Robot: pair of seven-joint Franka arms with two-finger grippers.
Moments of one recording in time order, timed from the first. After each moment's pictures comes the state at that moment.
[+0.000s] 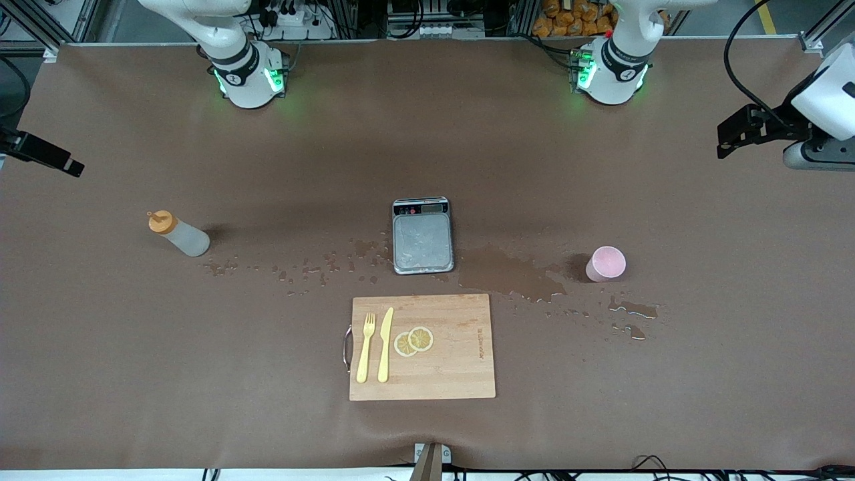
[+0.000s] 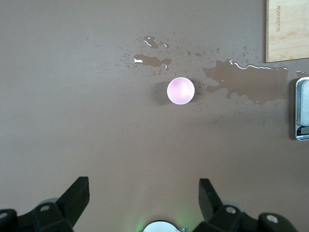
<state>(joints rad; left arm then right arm) -0.06 0.01 -0.07 -1.47 0.04 1.41 -0.02 -0.07 0.03 -0.03 -1.44 0.07 1.39 0.23</state>
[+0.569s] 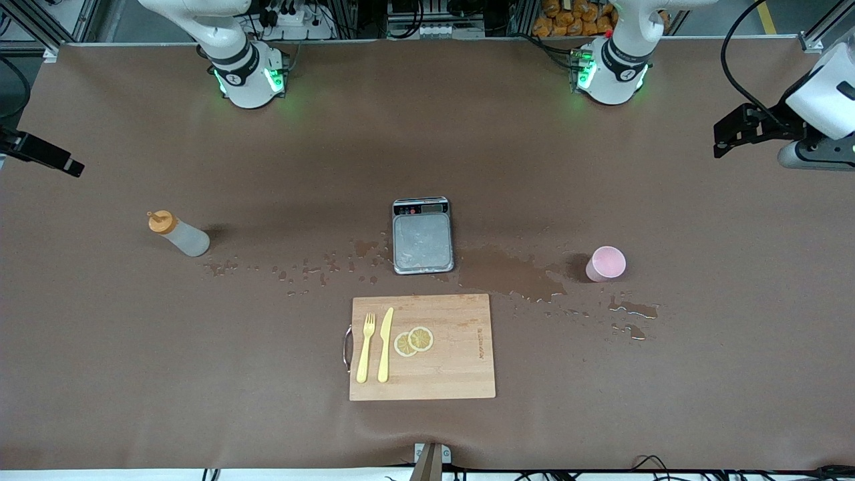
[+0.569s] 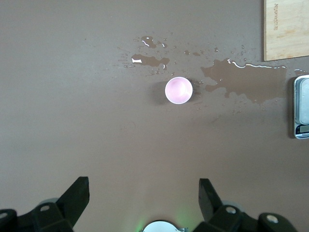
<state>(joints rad) -0.06 0.01 -0.08 -1.47 0.04 1.41 -0.02 -0.07 0.03 -0.04 -1.45 0.07 1.38 0.23</state>
